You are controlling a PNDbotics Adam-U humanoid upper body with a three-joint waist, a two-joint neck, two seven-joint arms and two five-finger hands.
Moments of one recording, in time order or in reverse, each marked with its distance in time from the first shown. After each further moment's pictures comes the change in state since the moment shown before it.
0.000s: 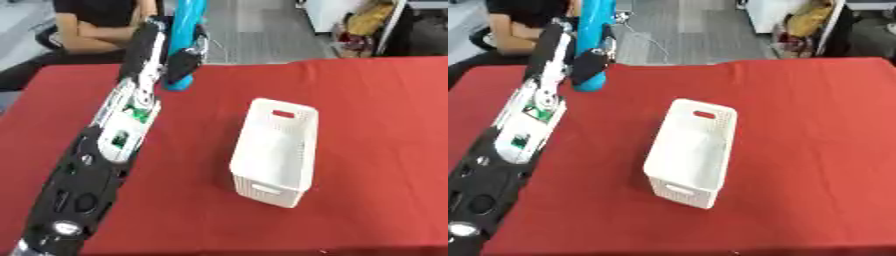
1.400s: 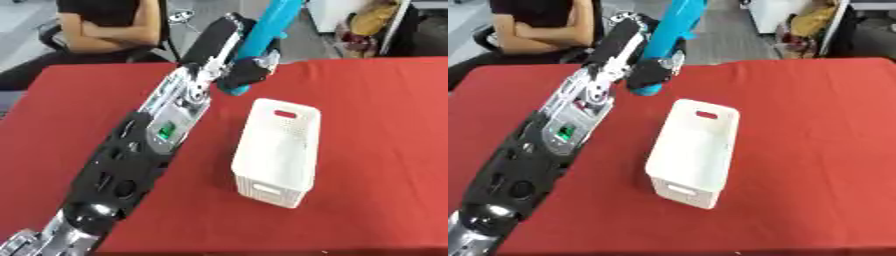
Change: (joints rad) left arm -0.123 -0.062 -0.156 0.034 -0.035 -0.093 -0.171; right arm -0.003 0.000 0.006 0.000 -0.002 0.000 0.010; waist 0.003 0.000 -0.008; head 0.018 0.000
